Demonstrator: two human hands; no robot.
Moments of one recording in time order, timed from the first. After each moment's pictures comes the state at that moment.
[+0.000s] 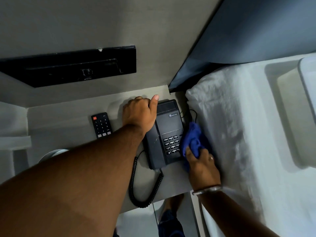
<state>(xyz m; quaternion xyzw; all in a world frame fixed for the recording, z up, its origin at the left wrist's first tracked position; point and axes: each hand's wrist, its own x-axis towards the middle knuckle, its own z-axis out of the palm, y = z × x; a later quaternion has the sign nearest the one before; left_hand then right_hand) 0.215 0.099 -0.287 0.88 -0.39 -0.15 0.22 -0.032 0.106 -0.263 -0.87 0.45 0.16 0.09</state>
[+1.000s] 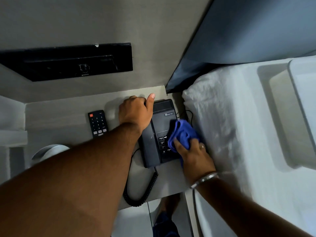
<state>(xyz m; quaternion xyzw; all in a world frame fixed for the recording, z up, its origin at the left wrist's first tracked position) 0.212 0.099 -0.290 0.90 -0.36 -0.14 0.21 -0.019 0.083 -0.253 -0.90 0.37 0.22 0.10</state>
